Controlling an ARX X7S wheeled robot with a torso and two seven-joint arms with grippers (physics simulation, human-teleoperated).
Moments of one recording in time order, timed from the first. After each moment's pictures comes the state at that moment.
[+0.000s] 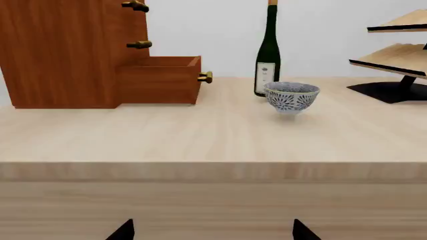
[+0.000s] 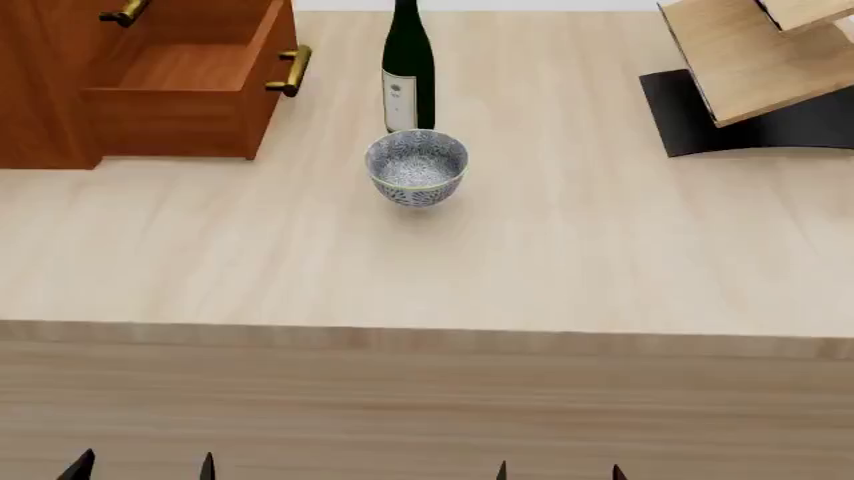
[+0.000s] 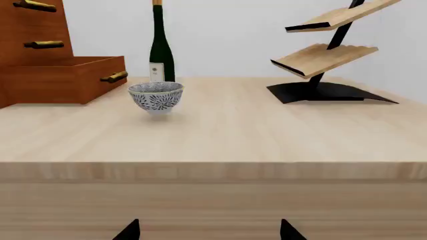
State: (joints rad) left arm 0.00 0.00 0.00 0.00 0.00 0.00 0.00; right arm 0.00 0.00 0.00 0.00 0.00 0.00 0.00
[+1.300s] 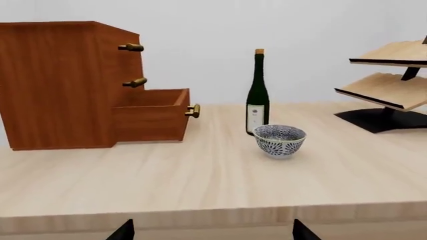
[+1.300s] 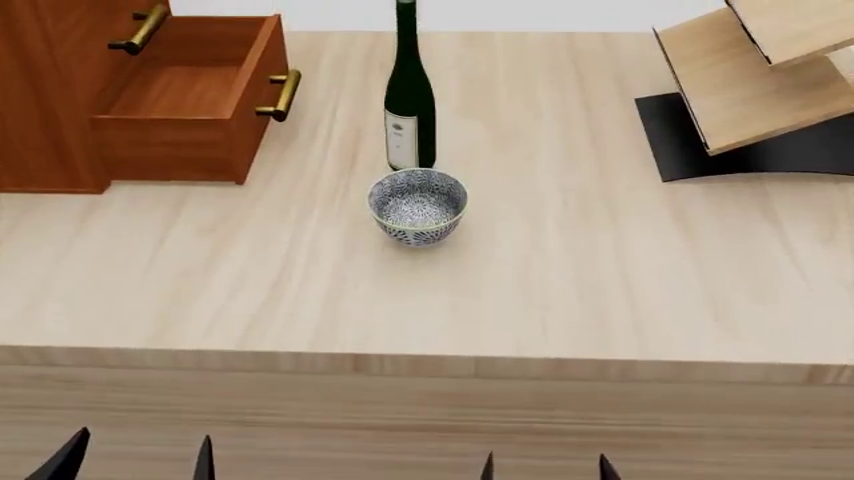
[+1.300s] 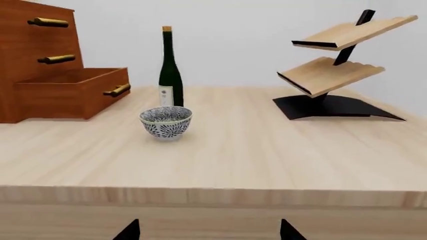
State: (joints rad) left arm 0.00 -0.11 0.12 0.05 -0.09 0.03 -0.09; right arm 0.02 0.10 -0.14 -0.02 0.10 0.03 0.12
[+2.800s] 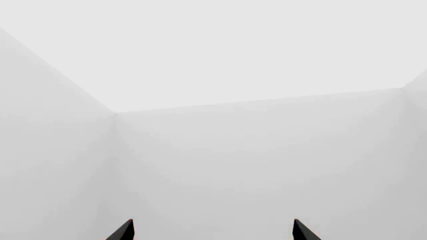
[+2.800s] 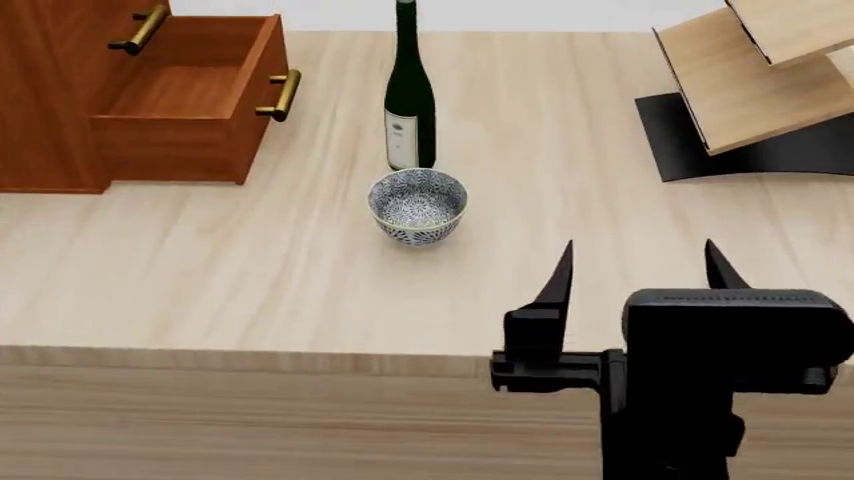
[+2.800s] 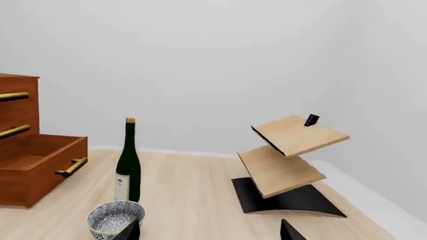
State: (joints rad) left arm -0.58 -0.45 -0.22 1.02 -0.56 -0.86 -0.35; right arm 0.38 0.25 -0.10 -0.51 0.20 0.71 0.24
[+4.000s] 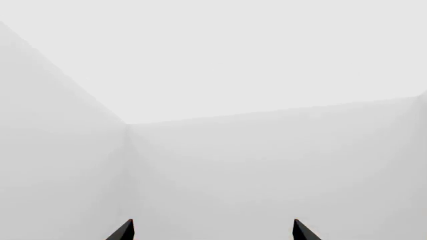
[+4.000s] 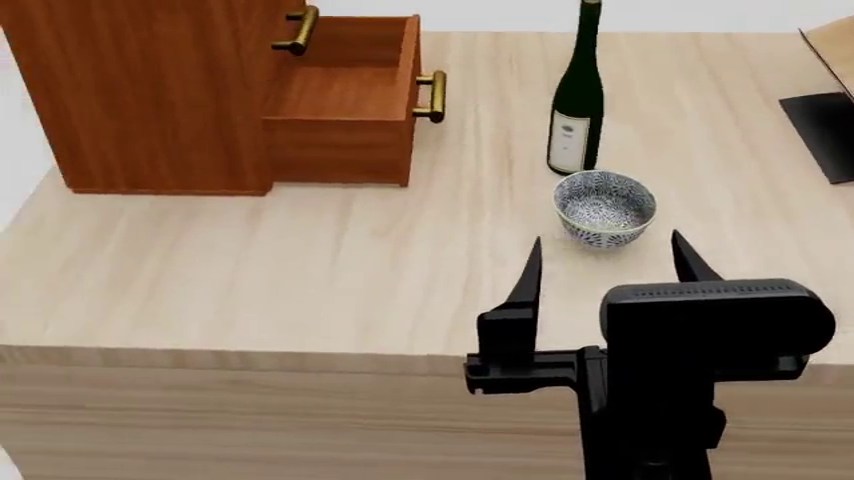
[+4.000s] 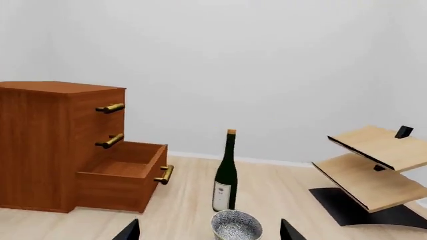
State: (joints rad) left arm -0.59 -0.66 -0.15 1.01 -0.77 -0.72 -0.59; right arm 0.40 0.27 -0.13 -0.52 0.25 0.70 0.22
